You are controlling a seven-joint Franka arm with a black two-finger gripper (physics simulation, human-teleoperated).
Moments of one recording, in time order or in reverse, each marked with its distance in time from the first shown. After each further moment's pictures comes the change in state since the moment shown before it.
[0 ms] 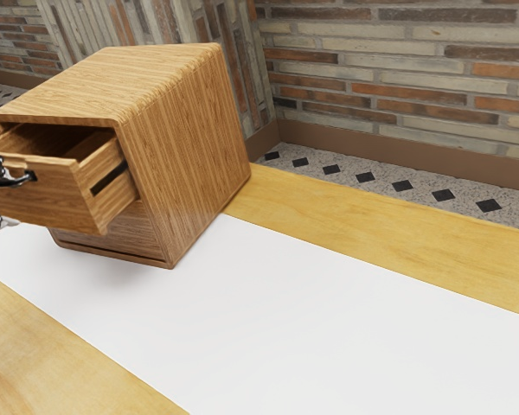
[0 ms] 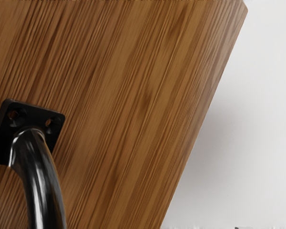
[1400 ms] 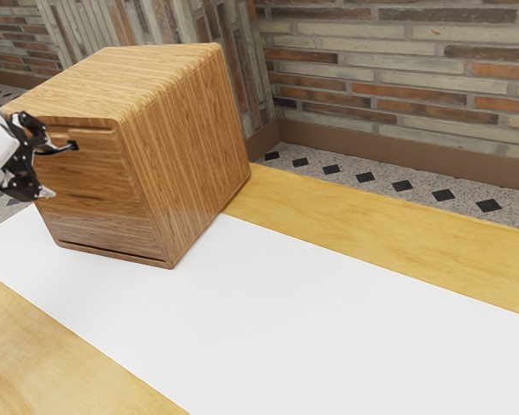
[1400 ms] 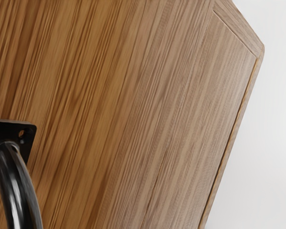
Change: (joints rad) arm -0.014 0.277 -0.047 0.262 -0.013 -0.019 -0.005
